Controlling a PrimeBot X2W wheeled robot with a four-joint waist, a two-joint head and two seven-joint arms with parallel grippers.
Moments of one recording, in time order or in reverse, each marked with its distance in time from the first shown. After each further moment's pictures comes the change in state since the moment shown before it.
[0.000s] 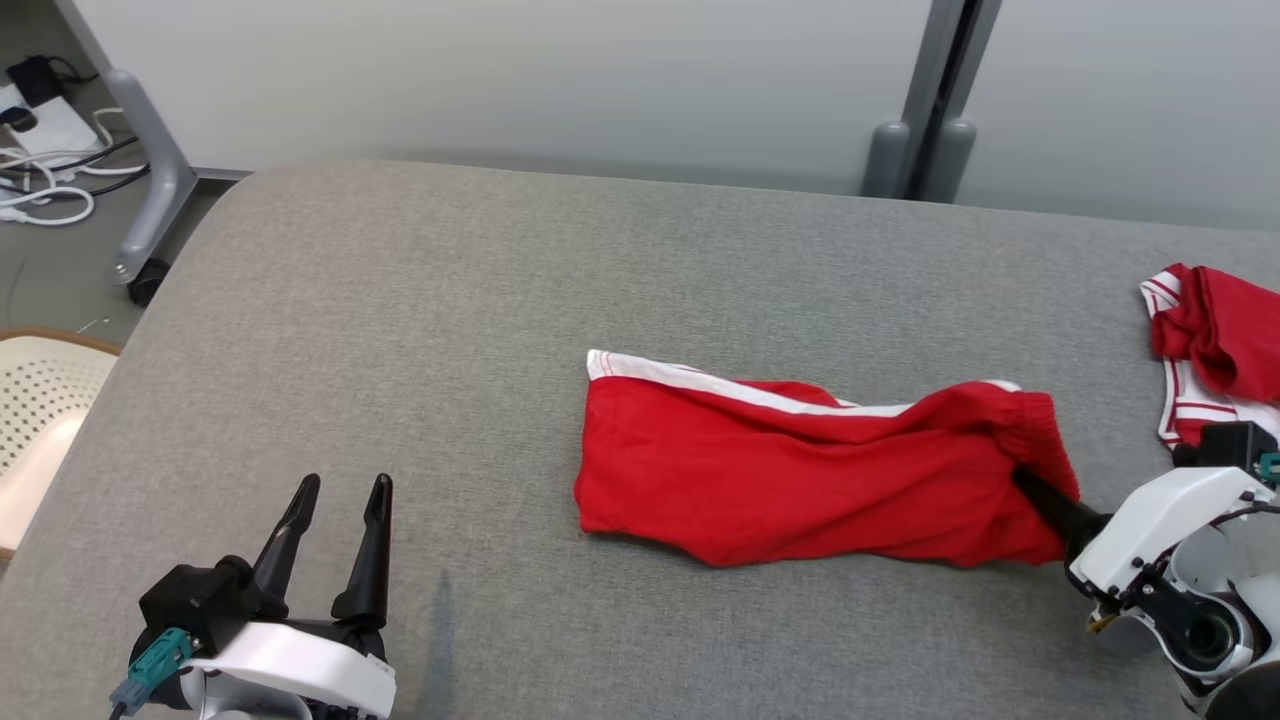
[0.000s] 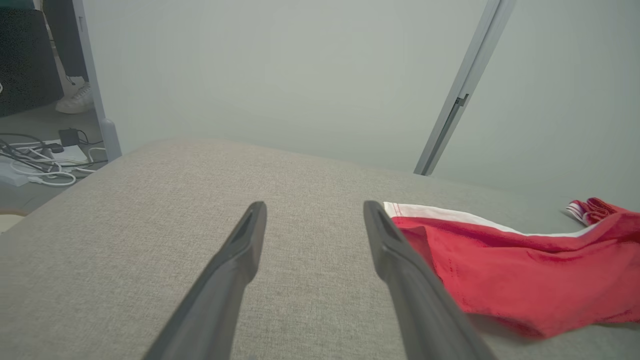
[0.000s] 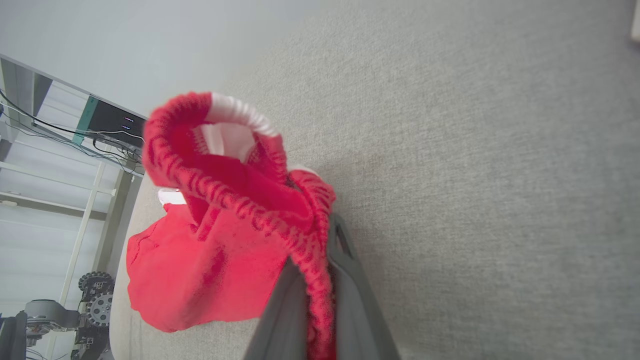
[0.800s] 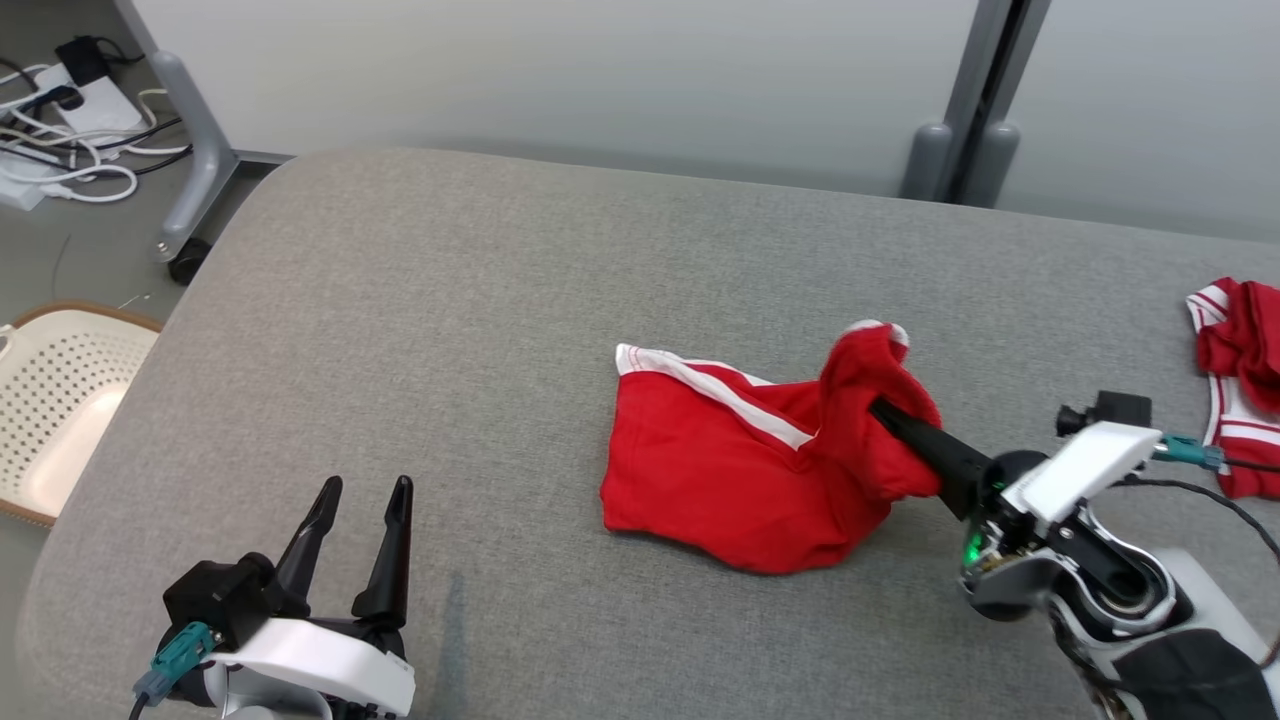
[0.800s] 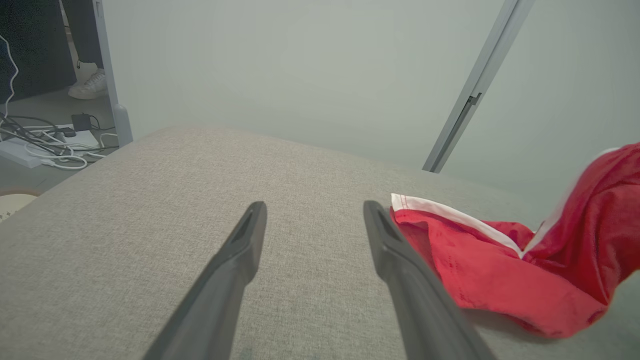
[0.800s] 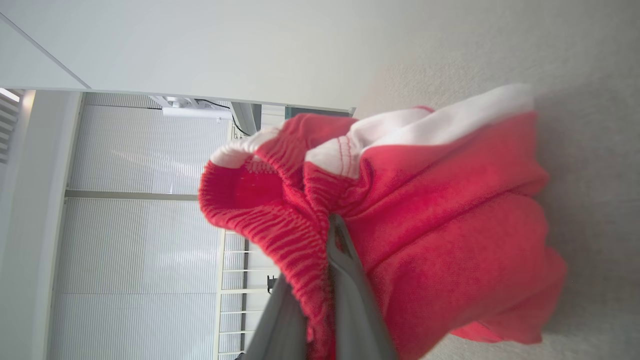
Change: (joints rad) left arm -0.017 -0.015 -0.026 0.035 -0.019 -0.002 0.000; right arm 0.034 0.193 -0.143 -0.226 0.458 -0.001 0.236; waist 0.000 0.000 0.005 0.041
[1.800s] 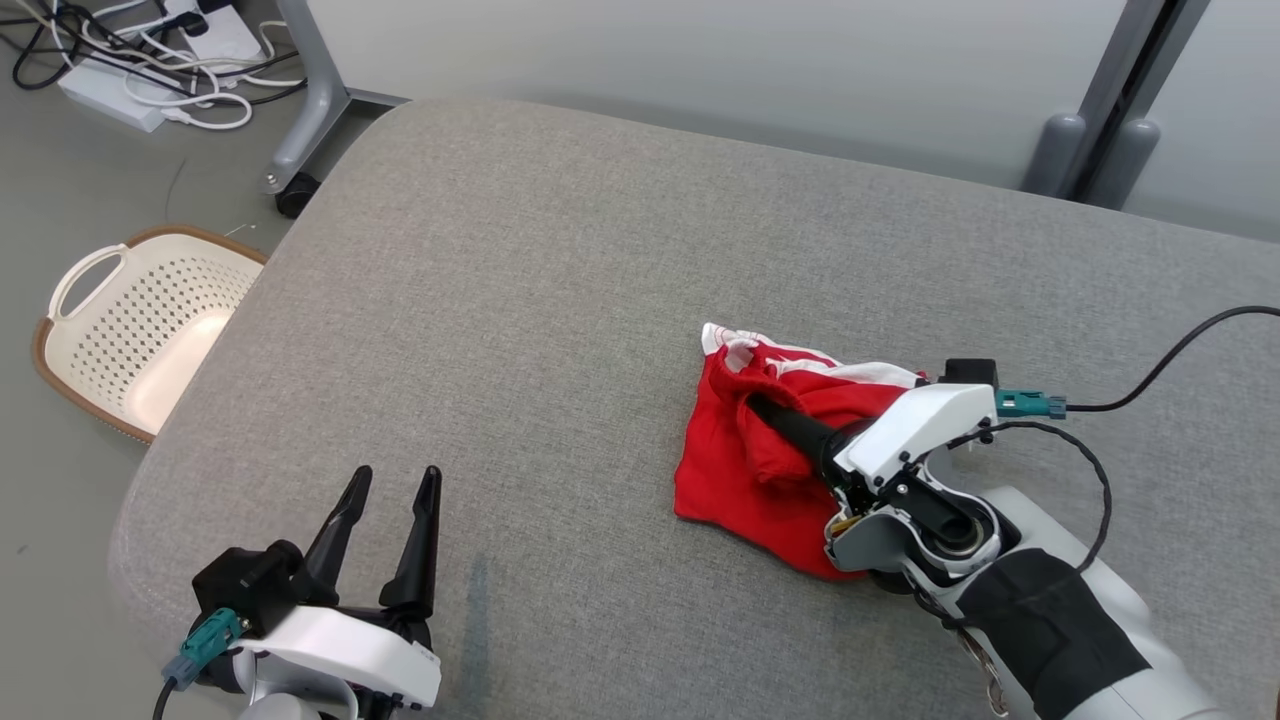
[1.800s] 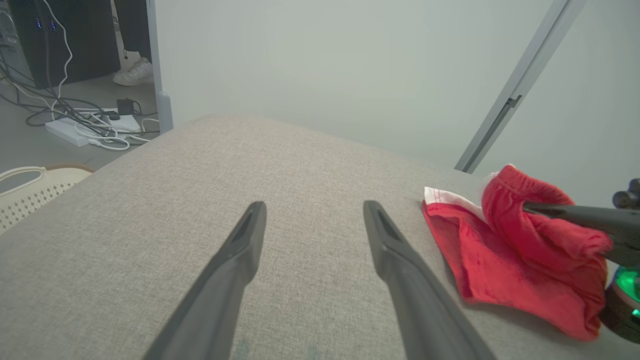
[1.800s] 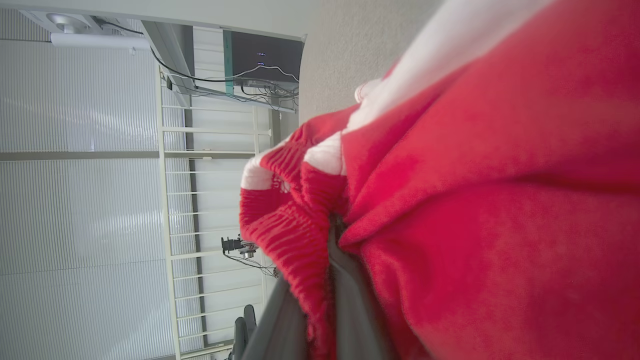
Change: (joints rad) left arm -0.029 -0.023 -0.032 0.016 -0.012 0.000 0.000; right arm -0.298 0.156 0.320 0.418 0.017 0.000 -0.163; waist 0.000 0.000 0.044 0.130
